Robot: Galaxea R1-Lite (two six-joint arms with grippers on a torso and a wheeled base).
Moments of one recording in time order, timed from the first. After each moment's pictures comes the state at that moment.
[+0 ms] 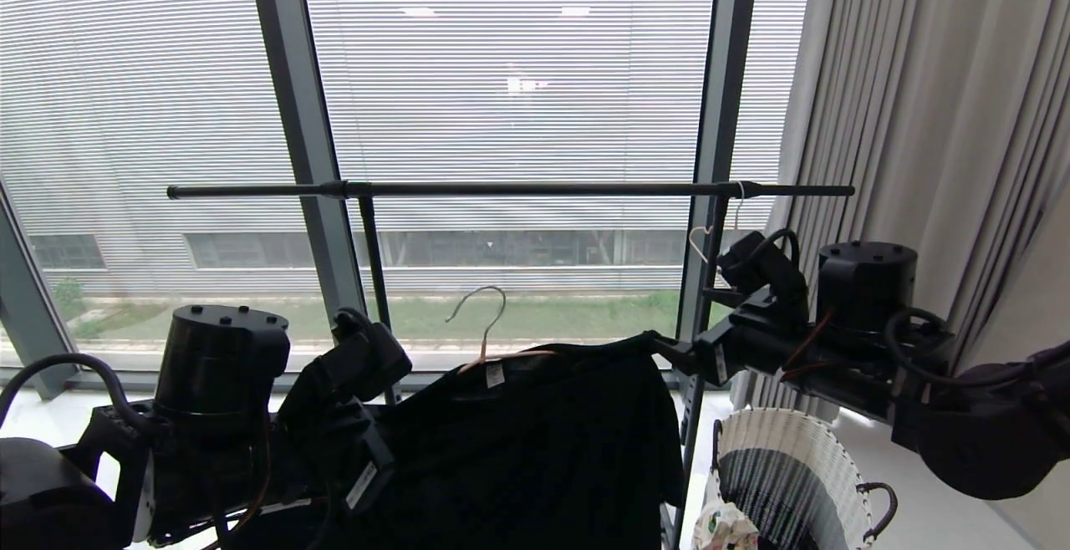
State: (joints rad) left arm -0.36 1.55 -0.49 -0.44 -0.22 0.48; right arm 0.57 1.82 -0.75 -0.80 0.14 -0.12
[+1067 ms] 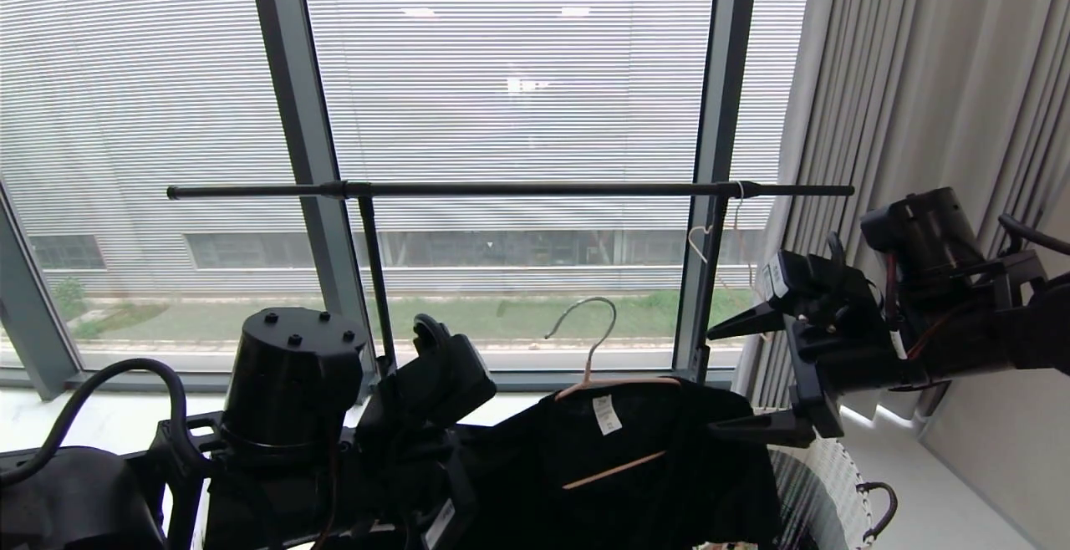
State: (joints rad) left arm -0.63 1.58 -0.54 -0.48 -0.30 0.36; right arm 0.45 1.65 -1.02 0.12 0.68 -0.71
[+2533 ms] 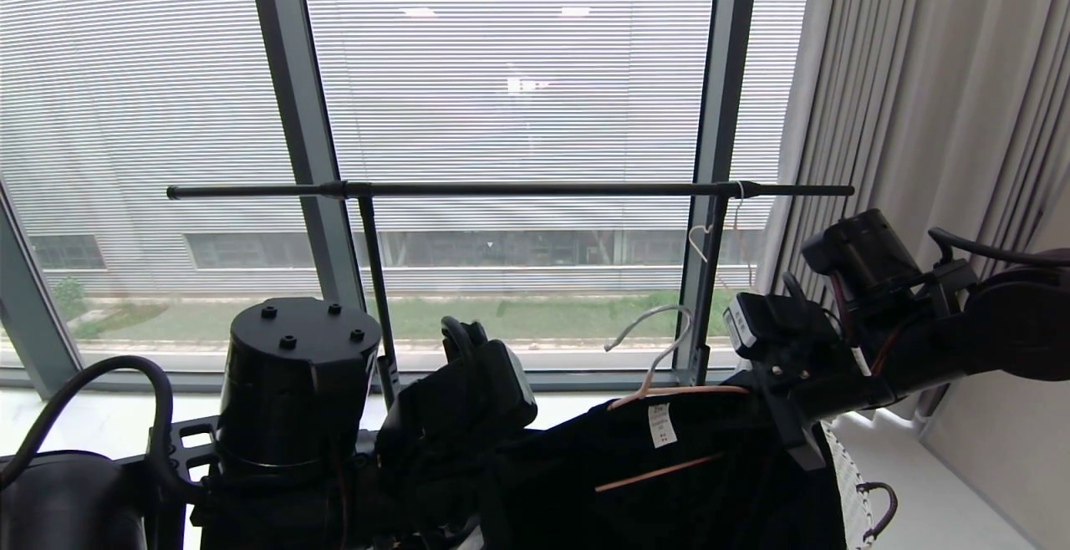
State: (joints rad) left arm -0.75 1.55 -0.60 -0.48 -0.30 0.43; right arm 0.53 1.73 -1.07 0.23 0.72 -0.85
